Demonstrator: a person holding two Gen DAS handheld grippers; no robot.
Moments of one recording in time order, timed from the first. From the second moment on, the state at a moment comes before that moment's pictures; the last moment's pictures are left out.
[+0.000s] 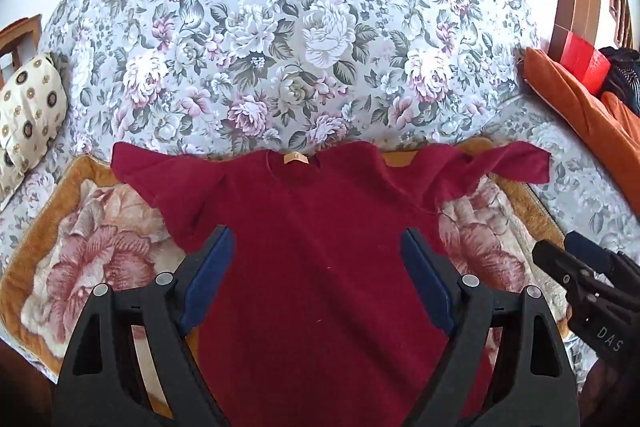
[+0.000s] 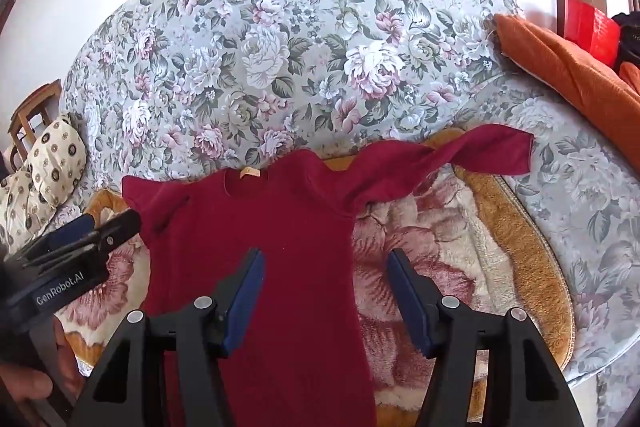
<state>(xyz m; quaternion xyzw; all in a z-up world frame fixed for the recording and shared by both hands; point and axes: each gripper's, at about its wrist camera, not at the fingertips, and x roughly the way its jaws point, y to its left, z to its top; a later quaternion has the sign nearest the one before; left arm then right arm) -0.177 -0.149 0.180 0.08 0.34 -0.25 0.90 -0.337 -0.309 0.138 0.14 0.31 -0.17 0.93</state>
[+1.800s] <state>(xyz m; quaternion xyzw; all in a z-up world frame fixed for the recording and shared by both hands) -0.048 -0.126 0.070 0.05 0.43 -0.14 0.89 -0.167 -0.289 0.046 0.12 0.39 -0.13 0.90</state>
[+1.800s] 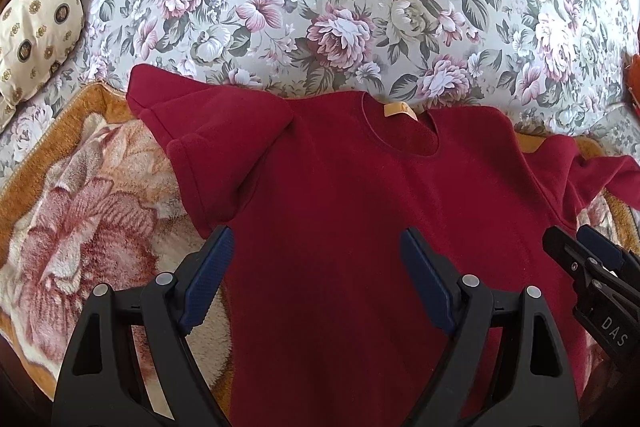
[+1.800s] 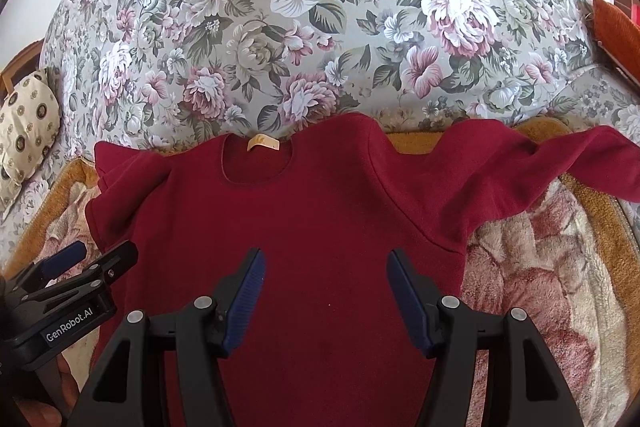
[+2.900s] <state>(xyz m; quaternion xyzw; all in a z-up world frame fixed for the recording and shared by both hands) -0.035 -0.115 0.057 0.03 0.45 -0.13 0.88 -0.104 -0.246 0.051 0.06 0.41 -0.08 0.91</state>
